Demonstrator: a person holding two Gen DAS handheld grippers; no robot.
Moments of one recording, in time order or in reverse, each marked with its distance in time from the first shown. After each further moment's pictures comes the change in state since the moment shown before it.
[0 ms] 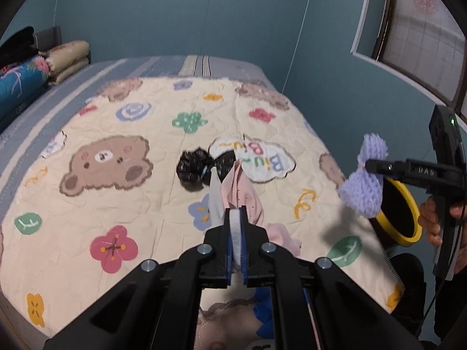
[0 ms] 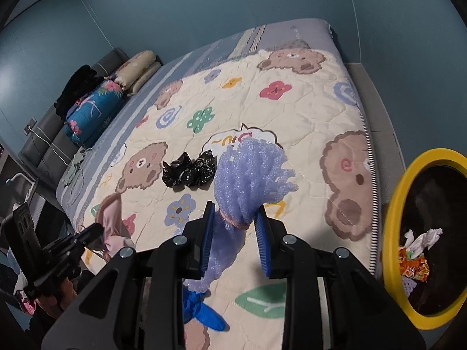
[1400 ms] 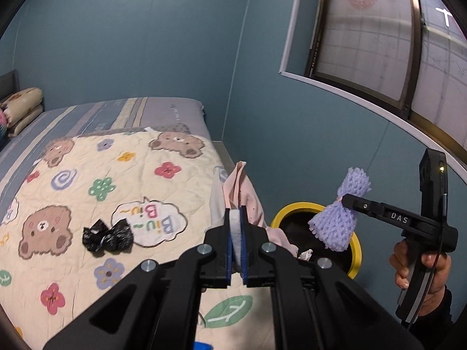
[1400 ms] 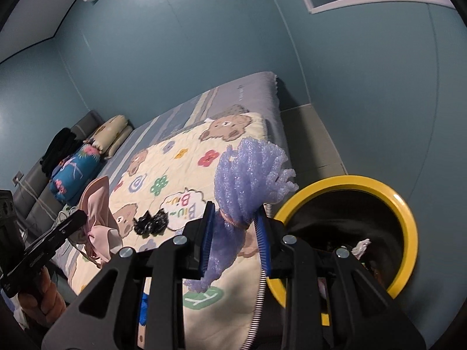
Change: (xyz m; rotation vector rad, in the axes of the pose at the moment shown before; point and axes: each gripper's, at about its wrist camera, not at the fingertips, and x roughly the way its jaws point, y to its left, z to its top) left arm -0.019 -0.198 0.069 0.147 -0.121 -0.186; right arm -0.173 -0.119 -0.008 0.129 -0.287 -0.127
